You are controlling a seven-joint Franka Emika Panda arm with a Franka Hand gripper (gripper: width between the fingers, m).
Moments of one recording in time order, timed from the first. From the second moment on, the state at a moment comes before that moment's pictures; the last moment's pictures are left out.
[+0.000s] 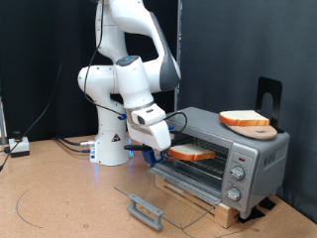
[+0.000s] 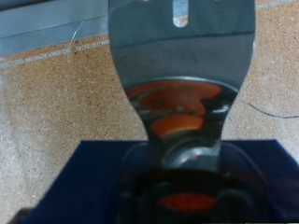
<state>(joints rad) -0.14 -0.27 0.16 -2.81 0.59 2.63 -1.41</state>
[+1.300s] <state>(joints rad) -0.14 -0.29 0.19 -2.70 0.54 2.47 -1.19</state>
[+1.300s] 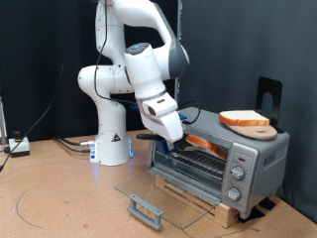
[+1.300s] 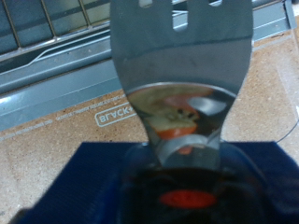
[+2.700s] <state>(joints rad) -0.06 -0.20 0.23 -2.80 0.66 2.85 -1.45</state>
